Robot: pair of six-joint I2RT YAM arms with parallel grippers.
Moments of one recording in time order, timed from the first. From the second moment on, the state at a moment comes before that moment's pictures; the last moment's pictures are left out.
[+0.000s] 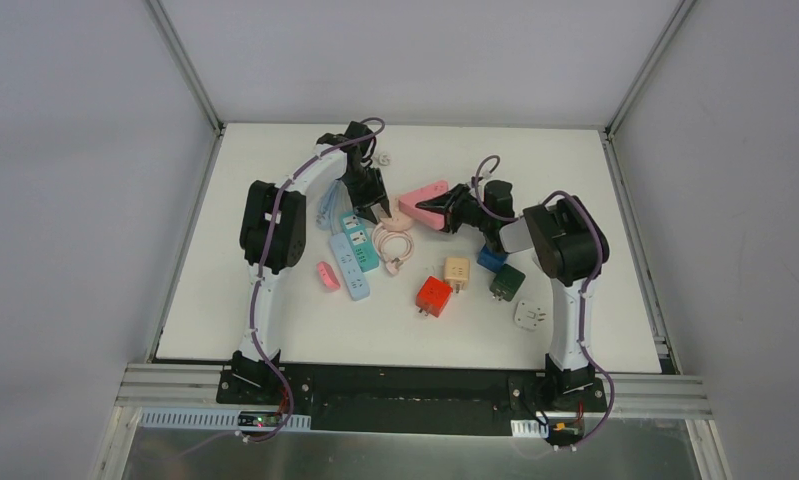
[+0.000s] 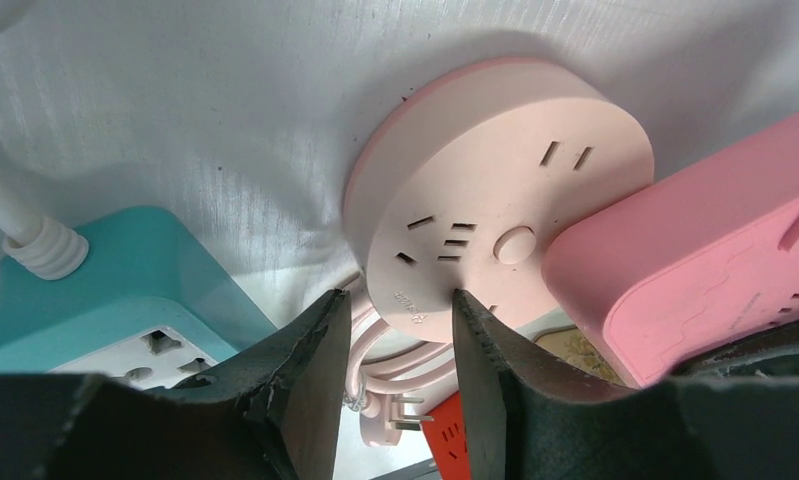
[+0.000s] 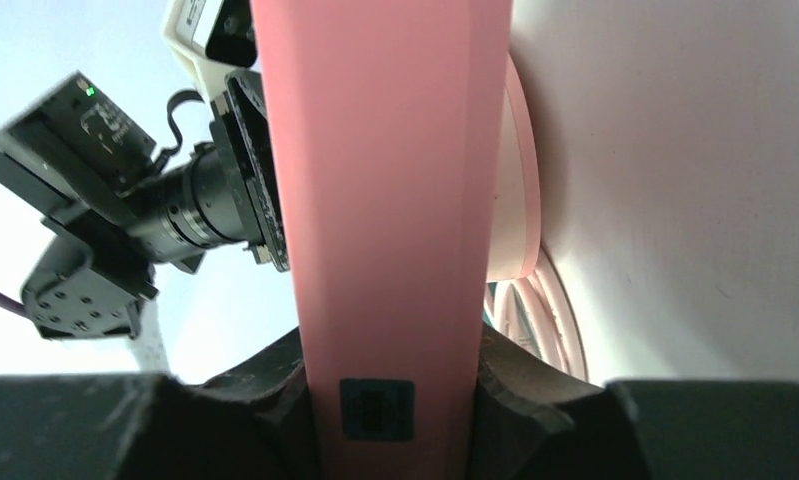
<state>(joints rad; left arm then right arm) -0.36 2.27 1.90 -0.94 0.26 -0.63 0.34 2.14 0.97 0.89 -0.76 1.53</state>
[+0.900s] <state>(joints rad) -0.35 2.29 1.93 -0.97 0.27 -0.64 0.36 2.07 1.01 0.78 -0.70 1.57</state>
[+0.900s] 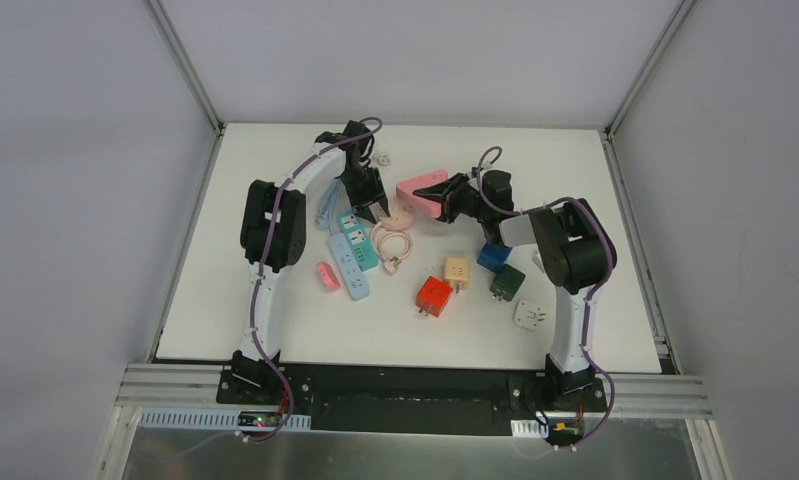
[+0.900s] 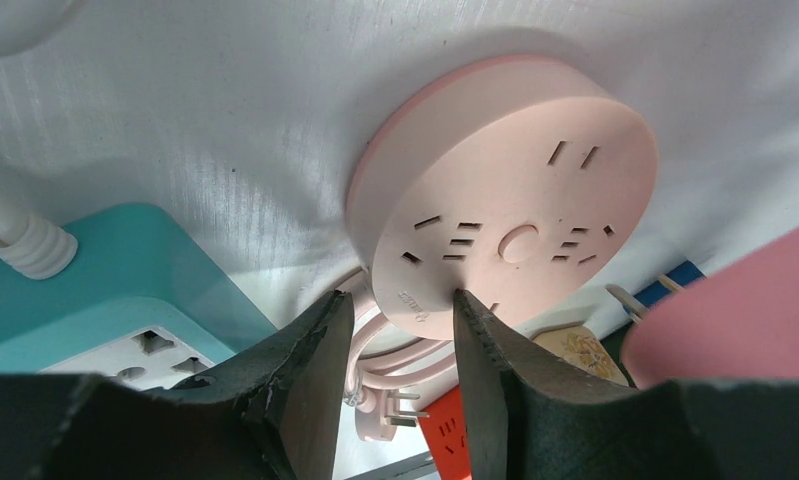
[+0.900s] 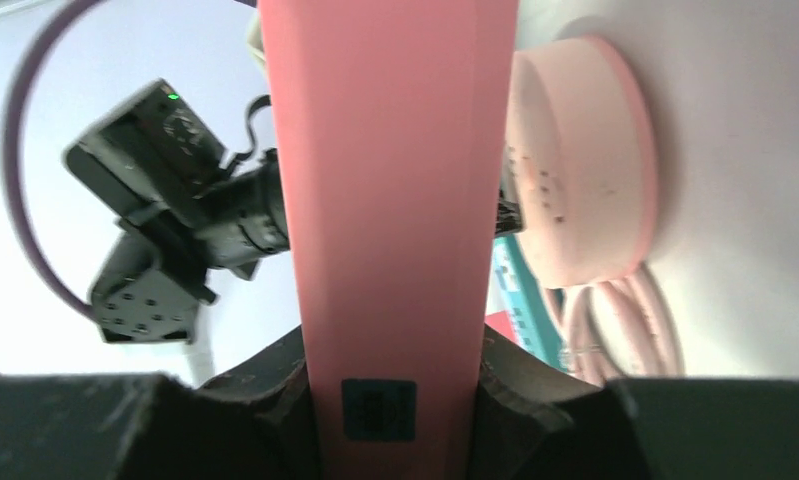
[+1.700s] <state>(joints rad) -0.35 2.24 1.93 -0.92 0.28 -0.62 0.28 1.90 1.02 0.29 -0.50 1.24</state>
